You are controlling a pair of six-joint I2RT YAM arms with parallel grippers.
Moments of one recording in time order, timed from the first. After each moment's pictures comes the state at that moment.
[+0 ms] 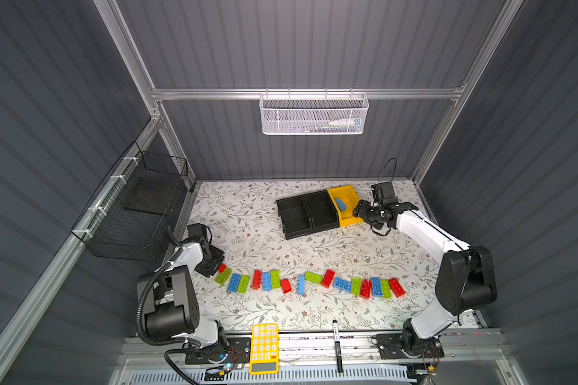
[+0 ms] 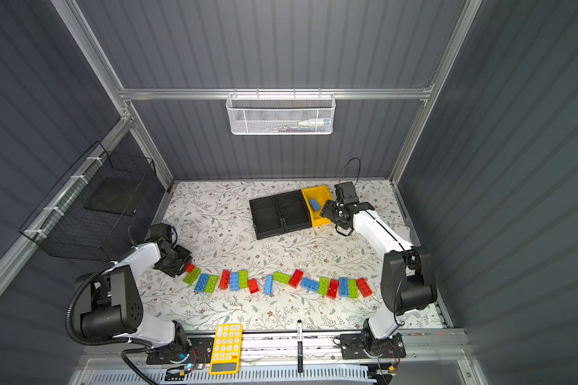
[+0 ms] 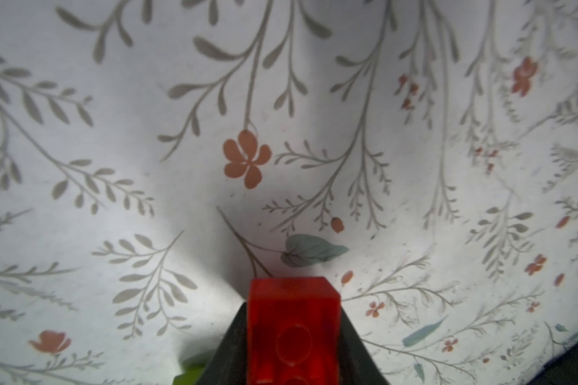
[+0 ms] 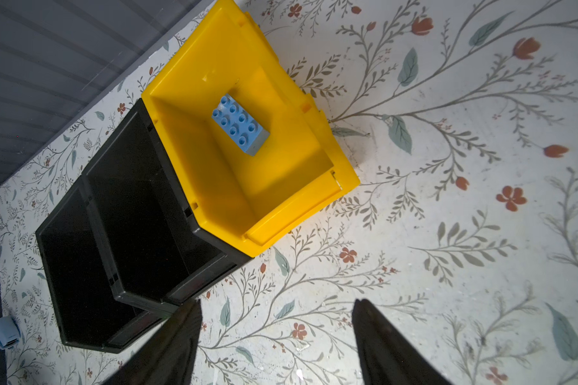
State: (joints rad) left arm 0.20 1.49 0.83 -0.62 0.09 -0.83; right arm 0.22 1.65 1.25 -0.51 -0.03 0.65
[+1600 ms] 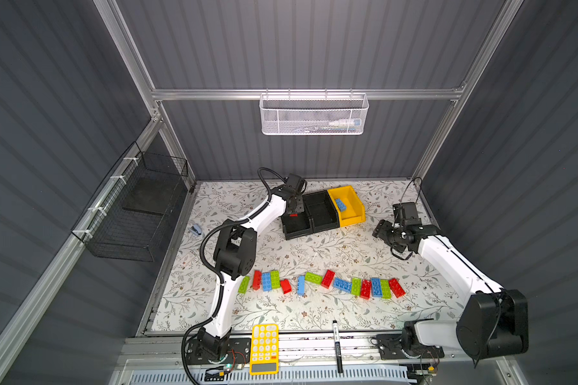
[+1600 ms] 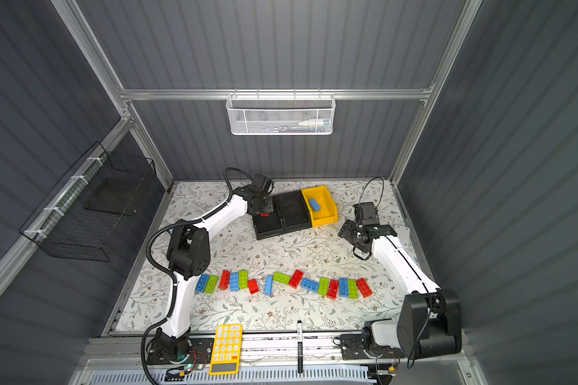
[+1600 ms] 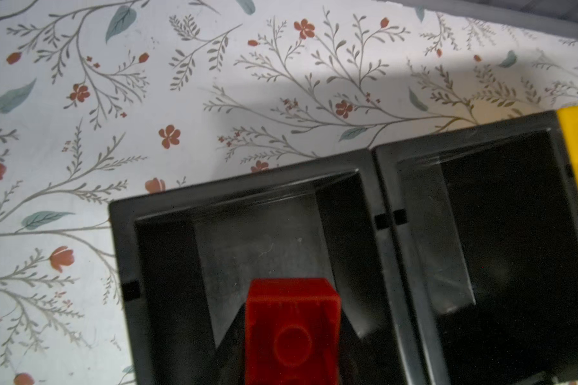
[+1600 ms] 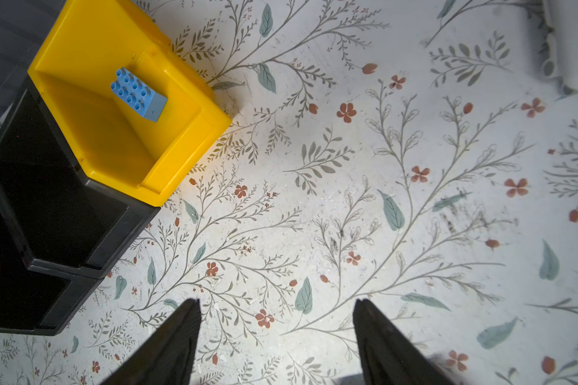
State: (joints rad) left arm -0.54 2.26 1.98 -0.68 -0.15 -0.51; right arm 0.11 1.33 0.96 -0.61 0.02 0.65
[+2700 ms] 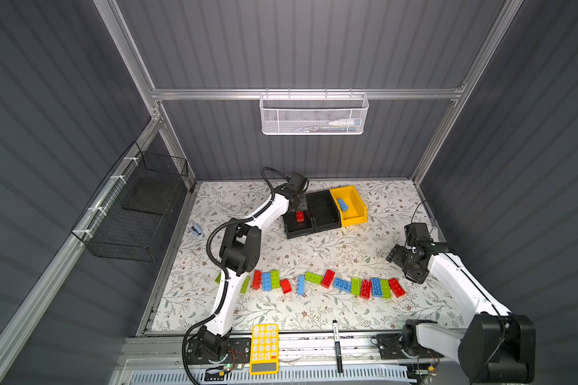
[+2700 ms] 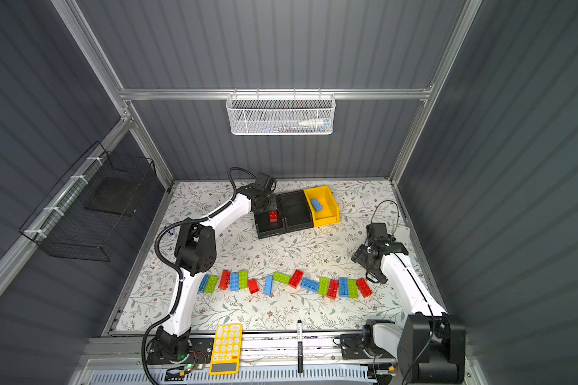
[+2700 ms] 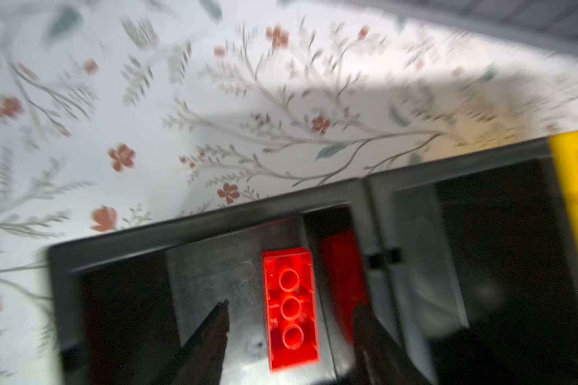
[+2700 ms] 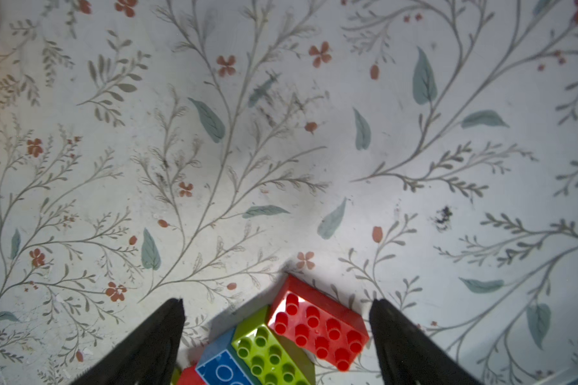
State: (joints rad) left arm -0.54 2.28 2.04 -0.66 -0.11 -0.51; right arm -0.05 1.16 0.74 -0.86 0.10 0.70
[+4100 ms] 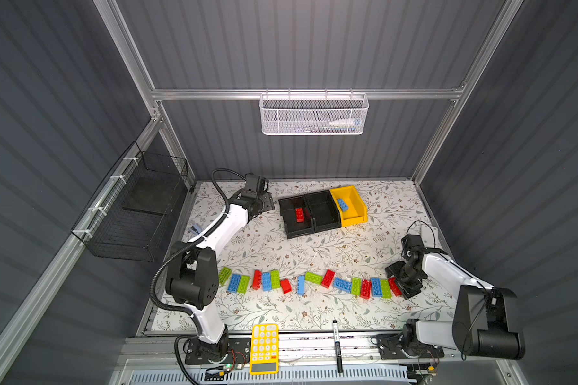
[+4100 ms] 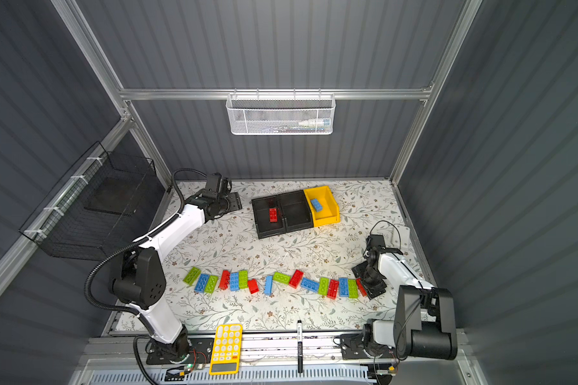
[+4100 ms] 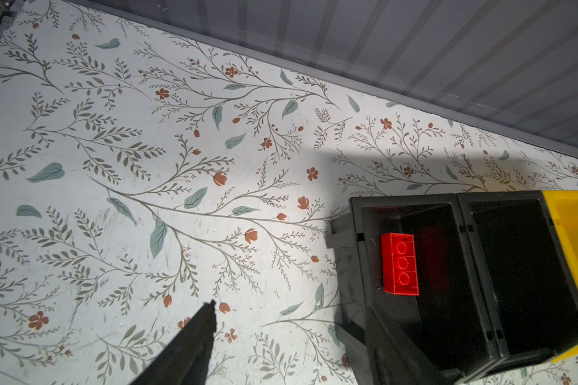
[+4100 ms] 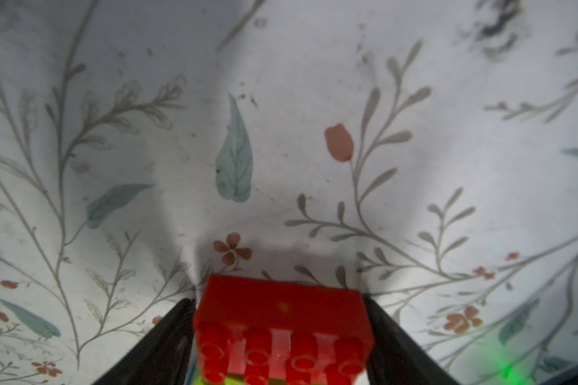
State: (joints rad) left arm -0.33 1.76 1.45 -0.48 -0.16 -0.45; right arm -0.09 1.32 0.64 -0.81 -0.03 1.06
